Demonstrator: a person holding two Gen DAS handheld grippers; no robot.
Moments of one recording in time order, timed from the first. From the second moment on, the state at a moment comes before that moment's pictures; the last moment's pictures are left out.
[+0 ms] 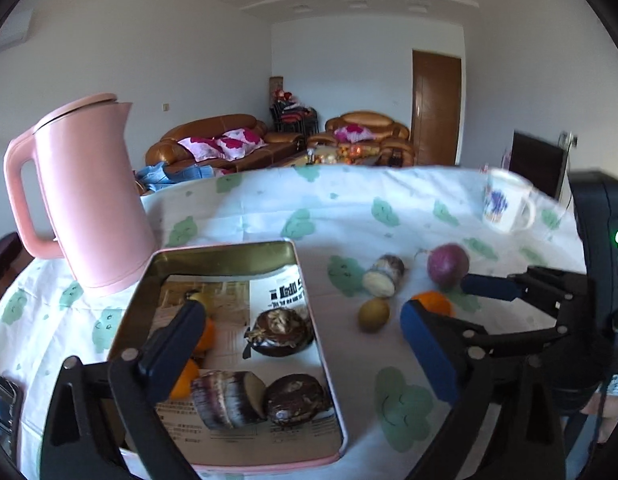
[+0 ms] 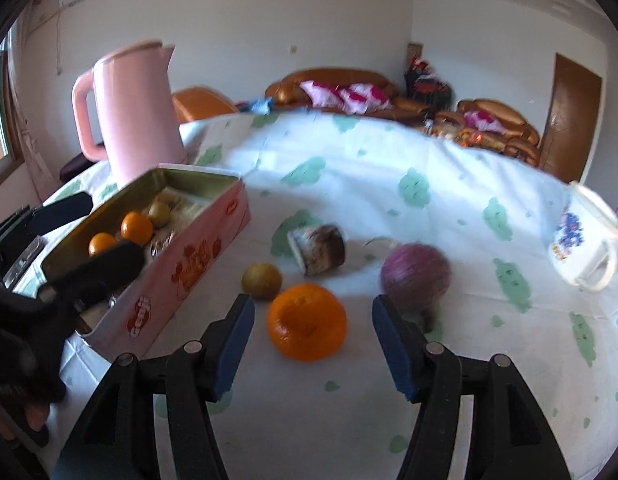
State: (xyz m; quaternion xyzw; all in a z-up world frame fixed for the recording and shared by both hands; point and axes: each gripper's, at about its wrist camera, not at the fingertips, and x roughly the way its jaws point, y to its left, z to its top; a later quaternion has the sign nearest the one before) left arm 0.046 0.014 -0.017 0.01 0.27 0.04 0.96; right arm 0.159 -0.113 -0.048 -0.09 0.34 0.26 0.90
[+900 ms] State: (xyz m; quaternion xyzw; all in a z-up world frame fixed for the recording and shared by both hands) left arm 0.109 -0.051 -0.045 0.03 0.37 -0.06 0.93; right arm 0.164 -0.189 -0.041 -0.03 0.33 0.18 0.93
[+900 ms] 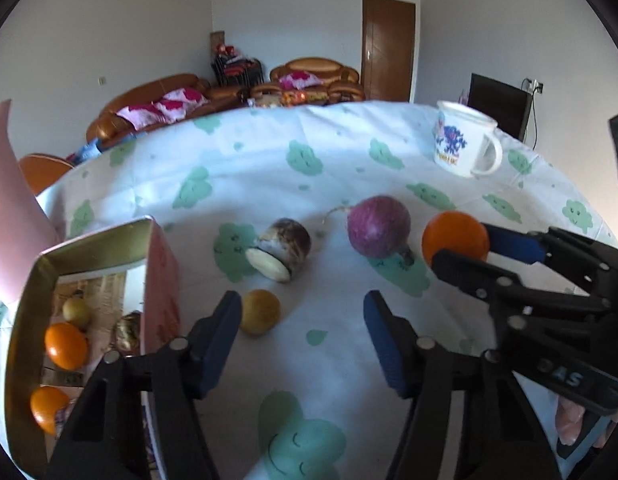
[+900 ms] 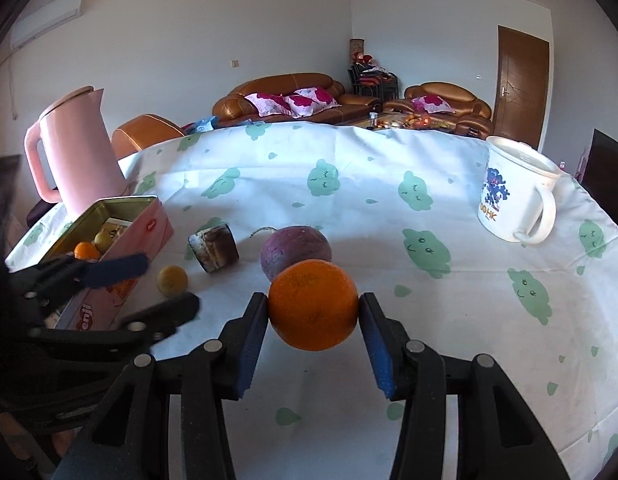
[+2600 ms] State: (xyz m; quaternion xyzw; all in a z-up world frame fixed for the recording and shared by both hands) left arm 0.126 -0.045 -0.058 0.07 0.40 -0.07 0.91; right arm 0.156 -0.195 -0.035 -0.01 0.30 0.21 0.93
